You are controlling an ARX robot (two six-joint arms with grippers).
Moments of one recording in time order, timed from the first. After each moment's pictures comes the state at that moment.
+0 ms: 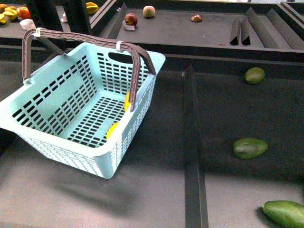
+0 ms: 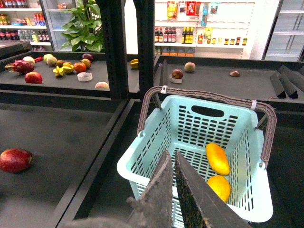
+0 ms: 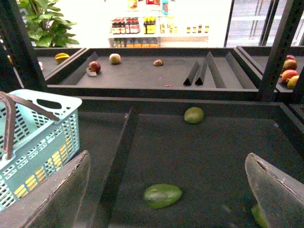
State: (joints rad) left arm 0.00 0.01 0.02 0.00 0.00 -0.01; right arm 0.00 0.00 0.02 0.00 0.00 0.00
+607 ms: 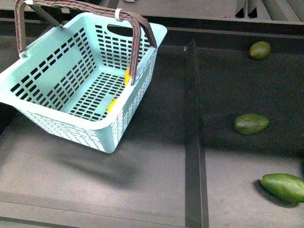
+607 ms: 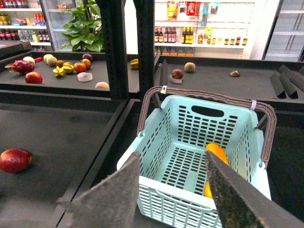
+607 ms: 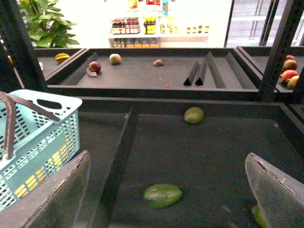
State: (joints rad) left arm 0.00 0.01 0.02 0.00 0.00 -0.01; right arm 0.00 0.00 0.02 0.00 0.00 0.00
